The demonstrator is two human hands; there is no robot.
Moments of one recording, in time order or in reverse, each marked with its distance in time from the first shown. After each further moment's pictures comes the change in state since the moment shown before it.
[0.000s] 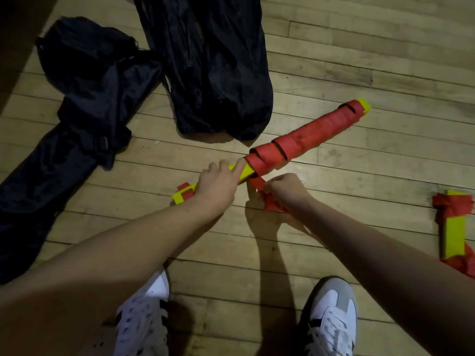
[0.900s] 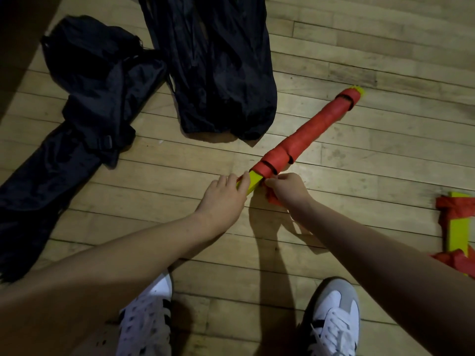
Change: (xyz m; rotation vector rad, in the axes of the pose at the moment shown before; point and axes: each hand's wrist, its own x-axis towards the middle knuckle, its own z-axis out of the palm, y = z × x) left_hand -0.024 0.005 0.022 0.057 0.124 0.148; right_hand 0.014 0.007 0.009 0.067 0.074 -0.029
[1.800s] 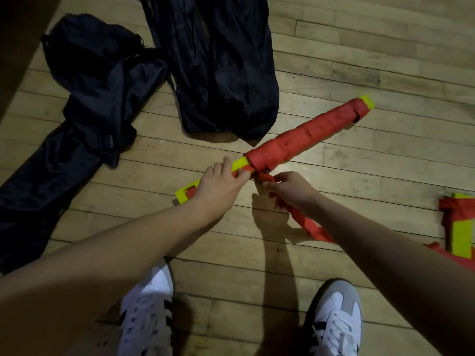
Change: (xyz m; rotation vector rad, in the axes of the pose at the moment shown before) left_hand 0.016 -0.025 0.001 0.089 0.072 0.059; right_hand -0.003 -0.011 -0.016 -0.218 -0.234 -0.048
